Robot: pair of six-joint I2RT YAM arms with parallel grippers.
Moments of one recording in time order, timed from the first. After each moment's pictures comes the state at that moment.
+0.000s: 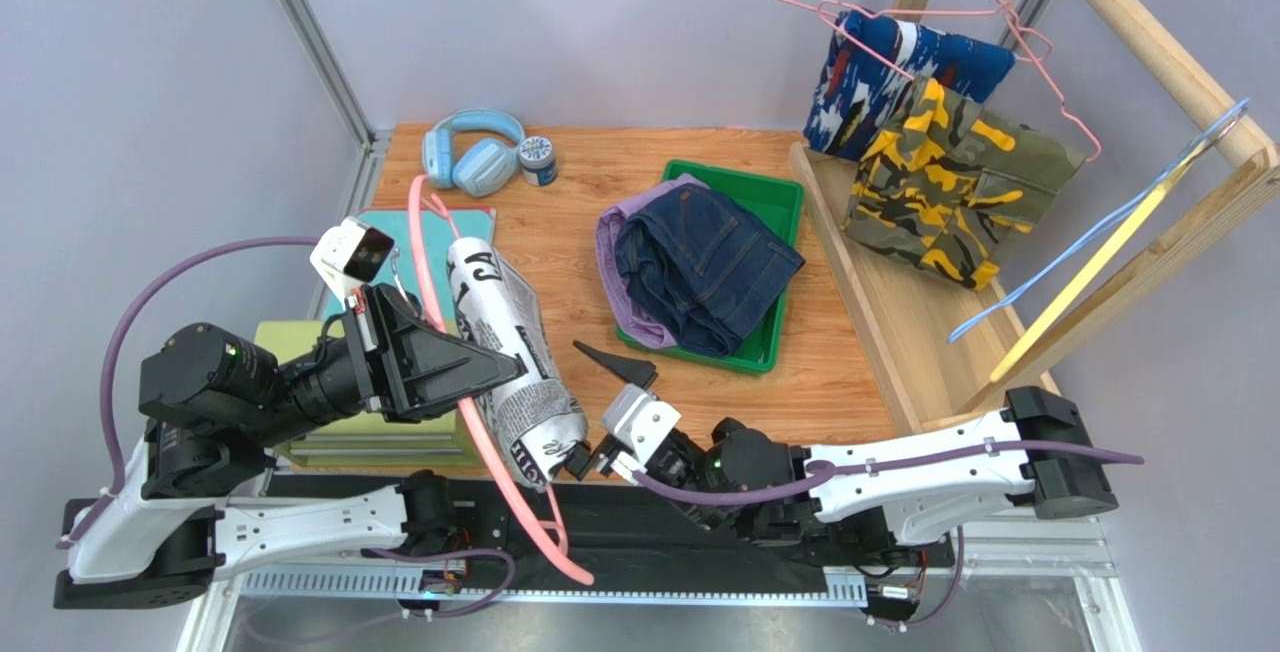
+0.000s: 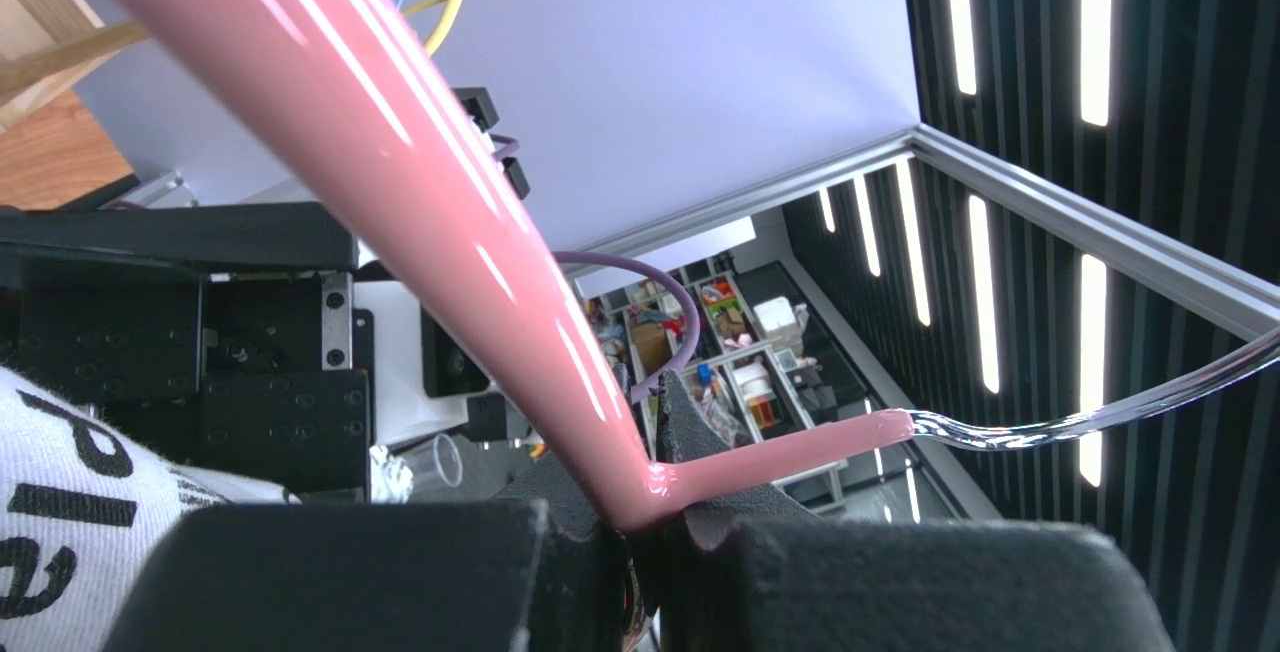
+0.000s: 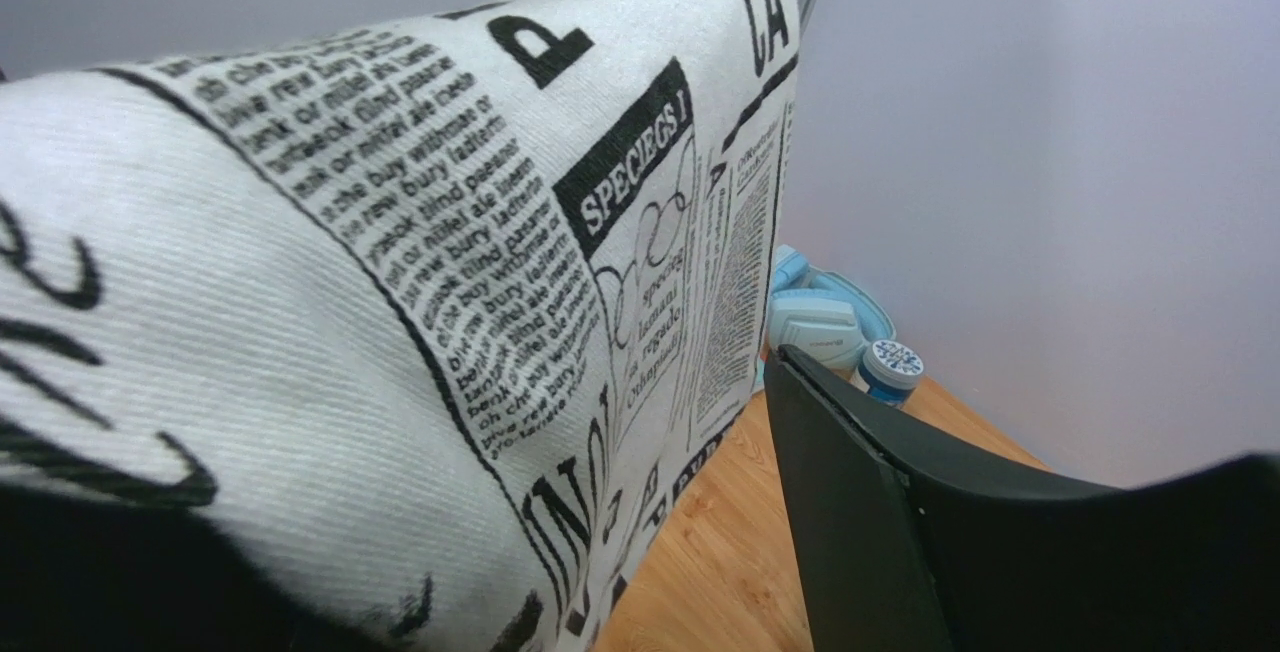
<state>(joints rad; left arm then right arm) -1.23 0.59 1.30 -0.44 0.03 -1.33 1.65 1.28 0.87 0.77 0.65 -0.47</state>
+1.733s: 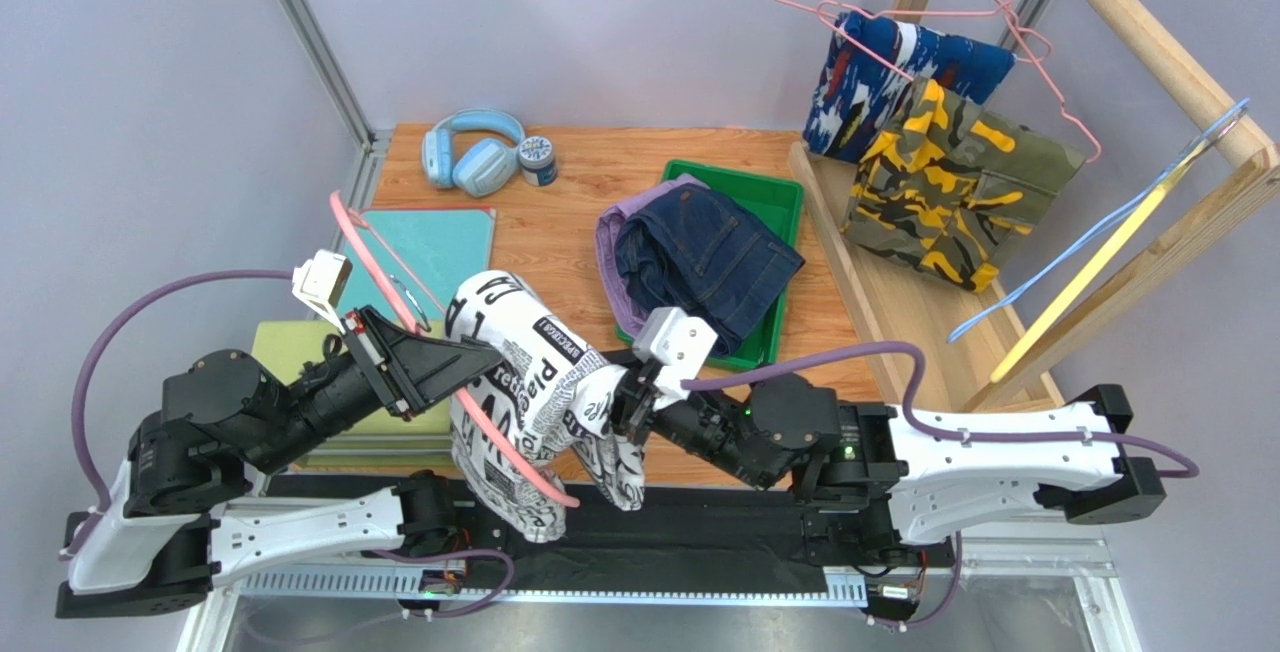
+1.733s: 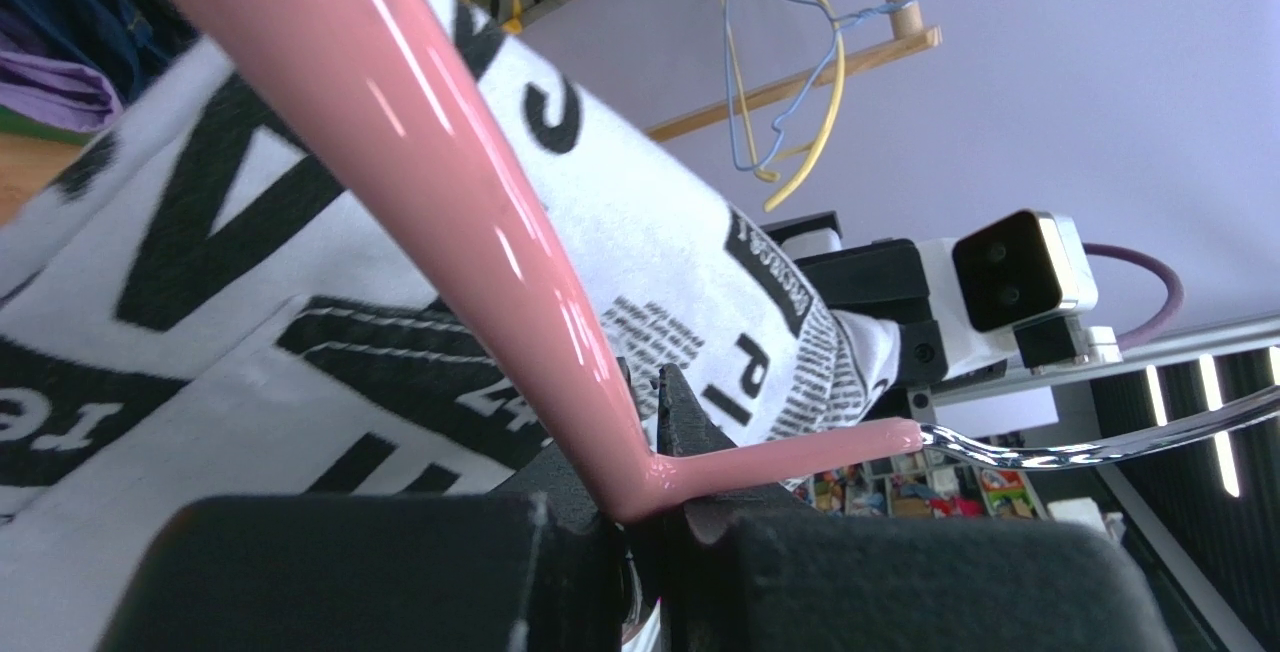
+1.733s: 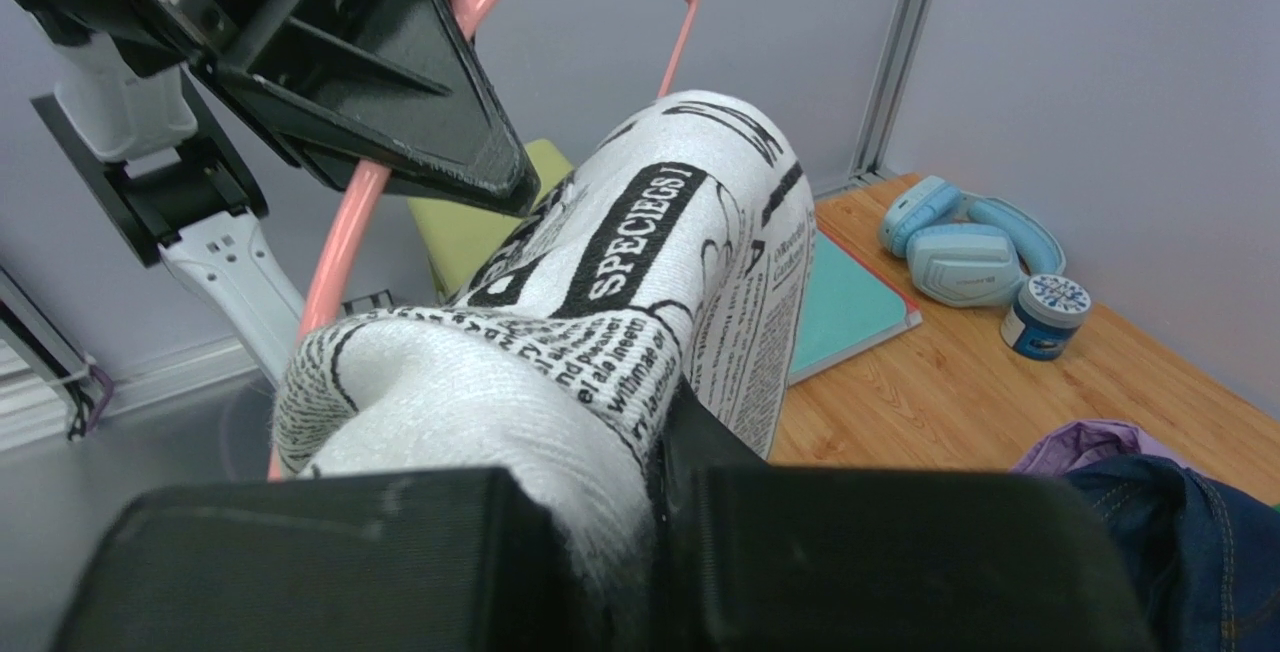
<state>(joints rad) -1.24 0.47 1.23 -0.78 -0.33 -1.15 1.59 1.14 1.15 0.15 0.51 -0.10</state>
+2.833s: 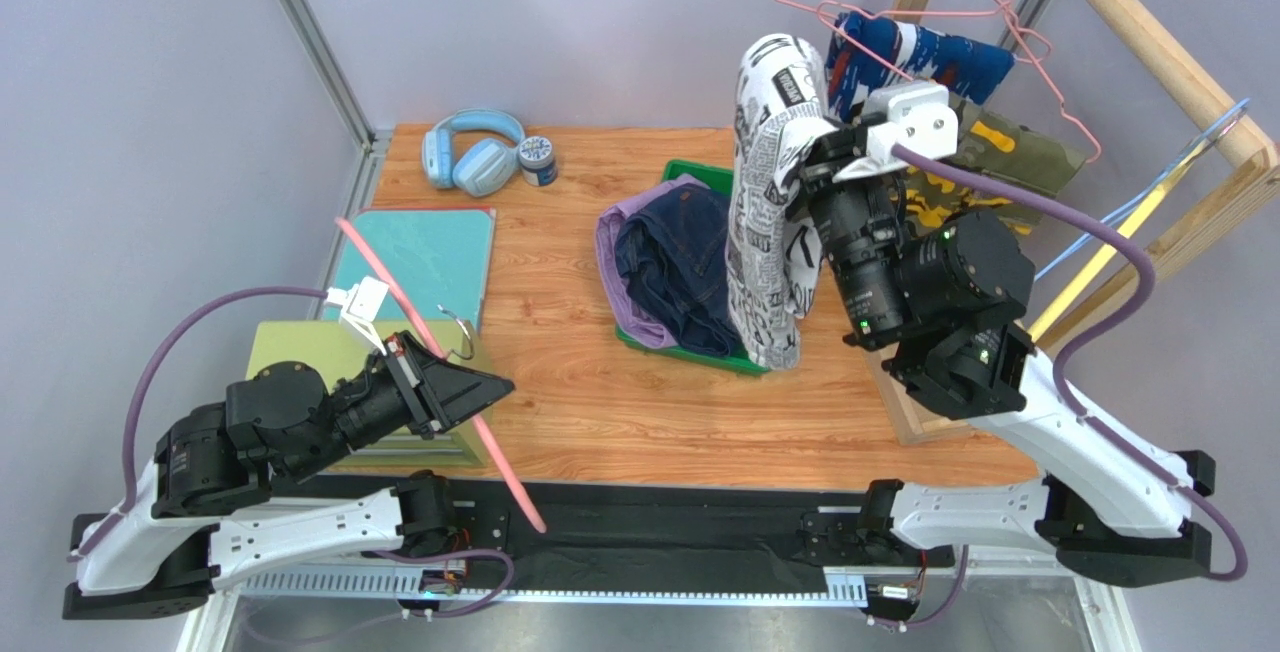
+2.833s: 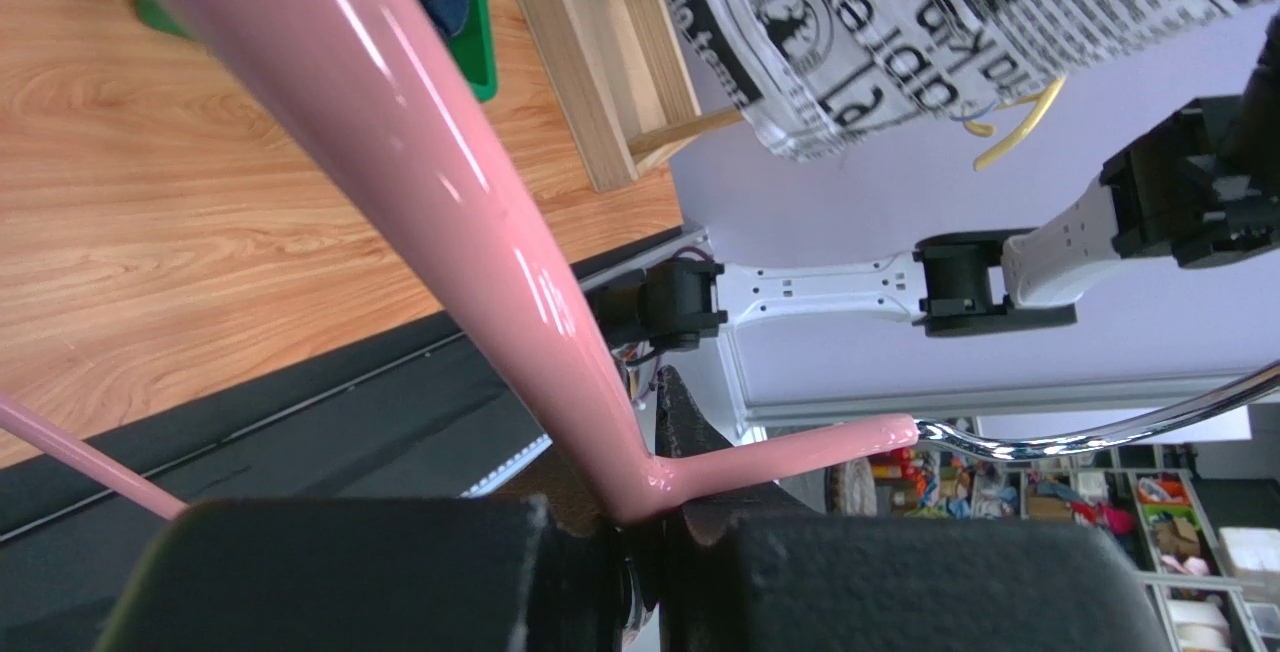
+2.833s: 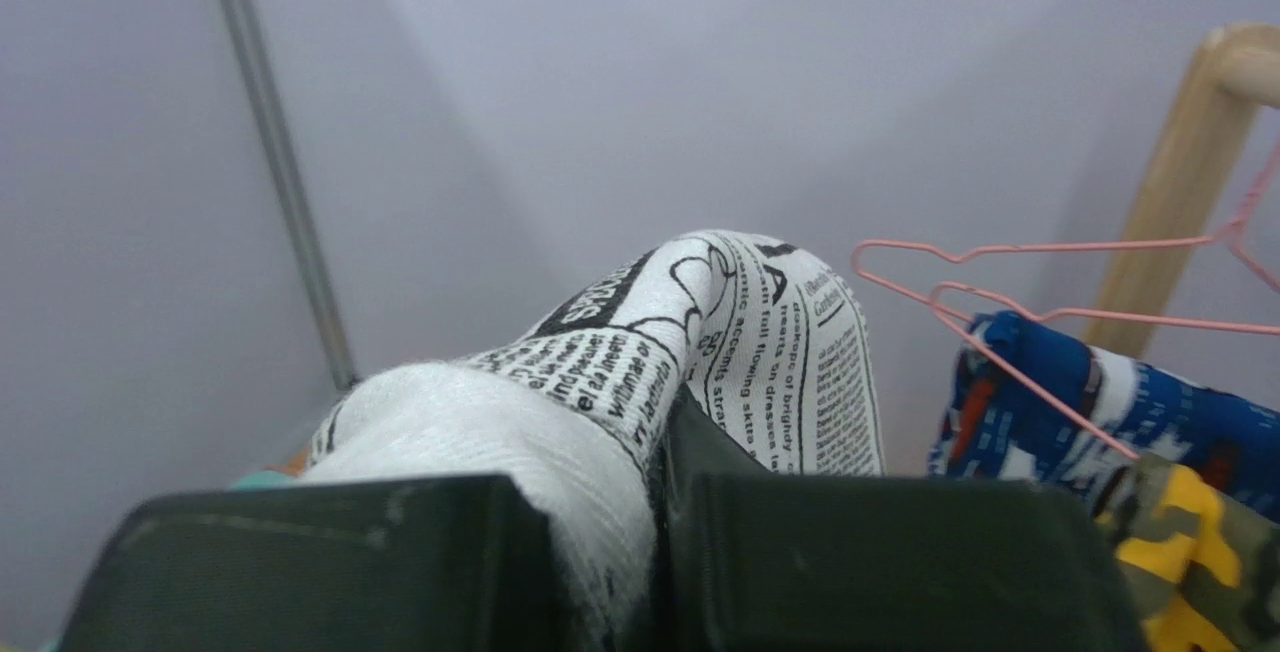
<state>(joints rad) -1.24 0.43 1.12 -0.91 -0.34 -1.13 1.17 1.08 1.55 0.04 0.74 -0.33</state>
